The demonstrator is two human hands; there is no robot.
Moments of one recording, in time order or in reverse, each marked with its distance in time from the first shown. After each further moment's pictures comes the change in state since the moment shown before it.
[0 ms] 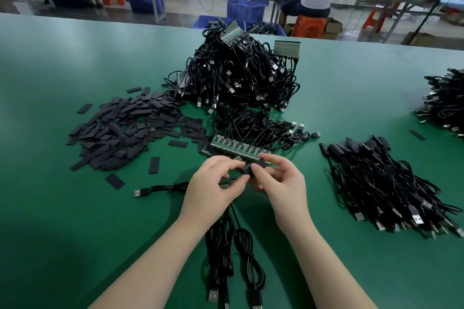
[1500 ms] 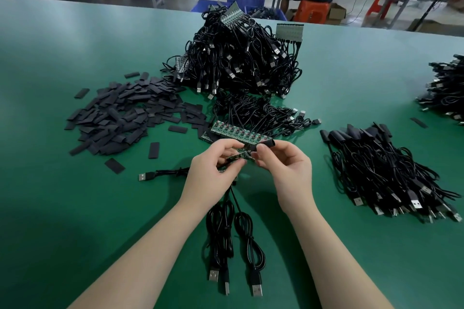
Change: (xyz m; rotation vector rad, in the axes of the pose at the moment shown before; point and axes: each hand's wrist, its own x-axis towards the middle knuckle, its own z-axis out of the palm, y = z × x) left_hand 0.000 0.001 -0.001 -0.132 -0.005 -0.064; right_hand 0.001 -0.003 -0.004 0.063 -0.017 -0.128
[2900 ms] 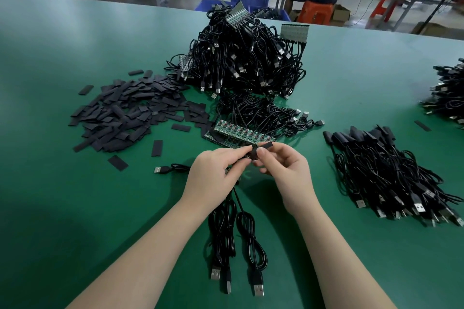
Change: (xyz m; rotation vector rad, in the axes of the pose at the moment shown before) left_hand -0.002 0.011 -0.004 0.261 -0.045 0.125; right_hand 0.001 -0.001 -0.004 -0.074 -0.146 0.077
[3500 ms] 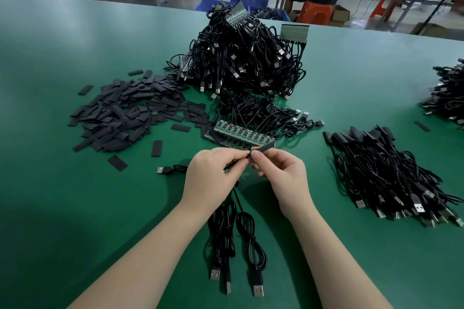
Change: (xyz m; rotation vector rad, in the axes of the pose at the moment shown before) left_hand -0.002 0.003 0.001 -0.007 0.126 -0.018; right_hand -0.003 0.004 0.007 -0.069 0.017 -0.001
